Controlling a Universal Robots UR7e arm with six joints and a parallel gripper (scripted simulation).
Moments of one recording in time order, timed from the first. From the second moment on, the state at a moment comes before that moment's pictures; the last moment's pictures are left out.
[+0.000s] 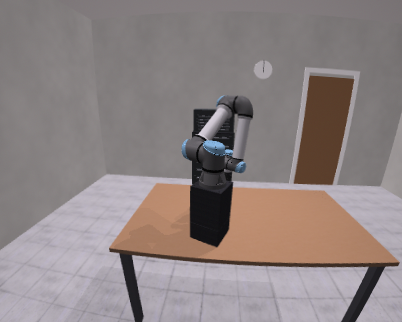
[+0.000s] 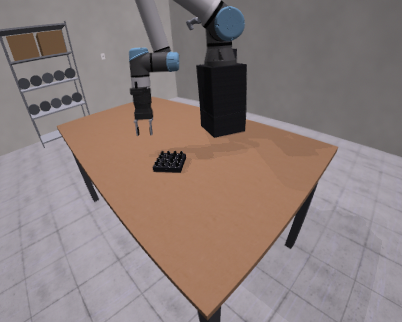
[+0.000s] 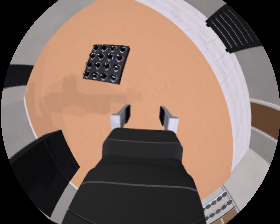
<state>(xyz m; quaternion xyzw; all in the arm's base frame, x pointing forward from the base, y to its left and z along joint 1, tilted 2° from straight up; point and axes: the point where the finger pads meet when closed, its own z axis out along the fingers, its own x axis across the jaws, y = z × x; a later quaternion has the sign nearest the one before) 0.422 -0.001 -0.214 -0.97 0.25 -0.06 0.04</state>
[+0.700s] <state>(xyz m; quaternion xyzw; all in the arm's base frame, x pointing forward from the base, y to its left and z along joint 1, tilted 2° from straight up) 0.387 0.096 -0.232 -0.94 0.34 -0.02 0.02</state>
